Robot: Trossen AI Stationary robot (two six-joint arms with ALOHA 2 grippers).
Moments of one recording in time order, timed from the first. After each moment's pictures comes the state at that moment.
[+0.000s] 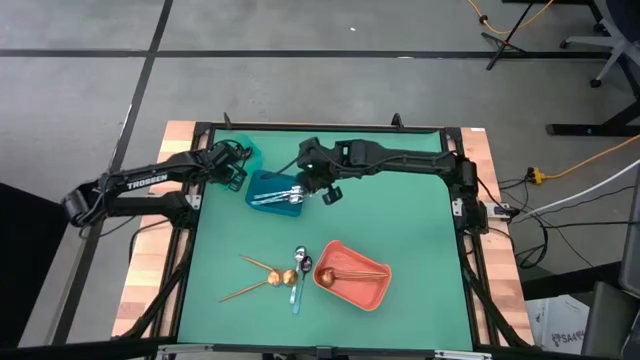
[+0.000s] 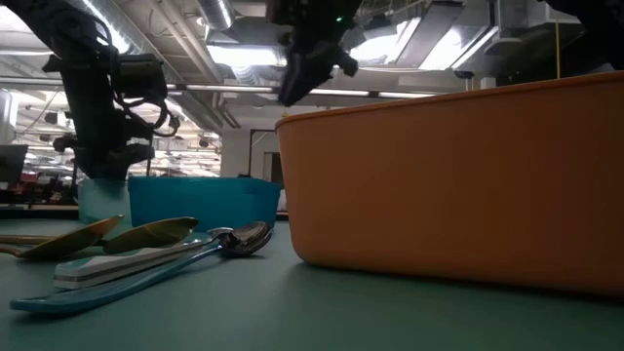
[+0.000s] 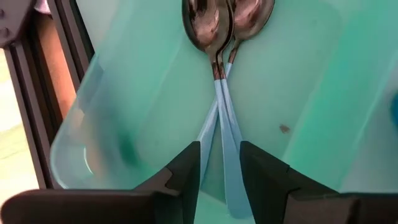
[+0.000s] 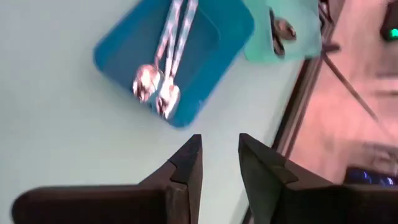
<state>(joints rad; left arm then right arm) 0.68 0.97 0.46 -0.70 -0.38 -0.41 -0.09 2.05 2.02 -0.94 0.22 -0.76</state>
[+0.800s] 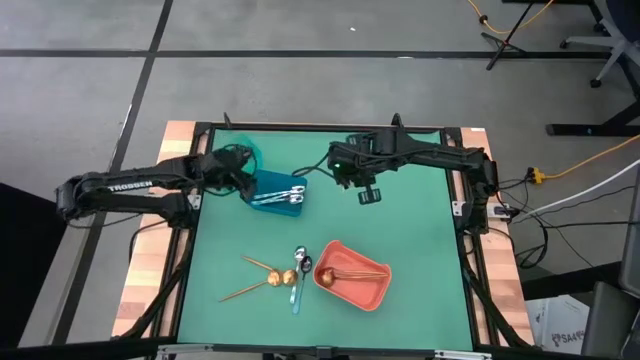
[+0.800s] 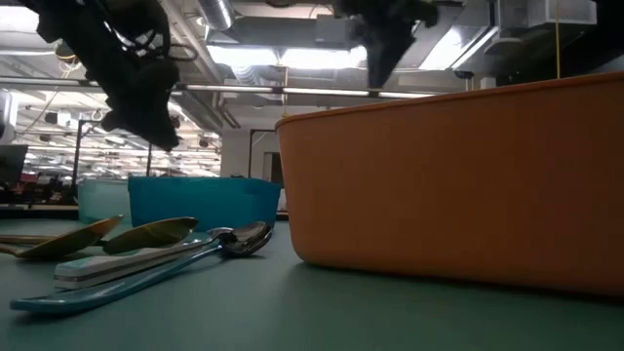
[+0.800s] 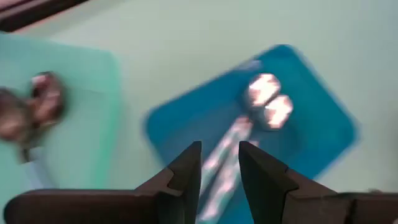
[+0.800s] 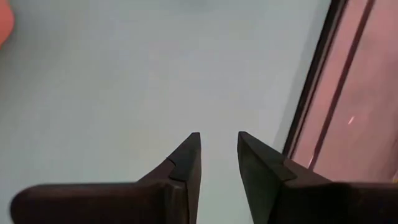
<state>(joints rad) 0.34 0.83 0.57 -0.57 -0.17 -0.51 -0.09 1.90 2.02 -1.48 0.25 -0.37</state>
